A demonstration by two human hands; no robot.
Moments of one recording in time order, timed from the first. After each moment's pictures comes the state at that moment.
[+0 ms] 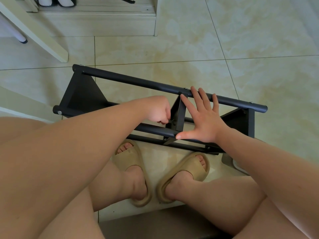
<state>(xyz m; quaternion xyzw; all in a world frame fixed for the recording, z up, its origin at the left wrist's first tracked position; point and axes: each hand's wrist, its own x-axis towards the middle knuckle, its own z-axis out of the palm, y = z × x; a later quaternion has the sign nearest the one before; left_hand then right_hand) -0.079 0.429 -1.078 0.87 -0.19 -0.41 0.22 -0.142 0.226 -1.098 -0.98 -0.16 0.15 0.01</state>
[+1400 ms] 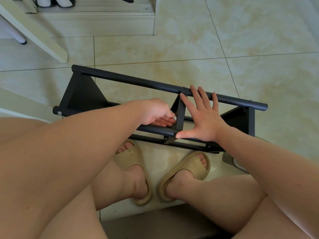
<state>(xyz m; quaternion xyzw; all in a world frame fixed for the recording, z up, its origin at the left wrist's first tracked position) -0.087 0.421 -1.092 0.69 0.13 -0.50 0.51 -0.143 0.226 -1.096 -0.98 -0.16 0.15 0.01</state>
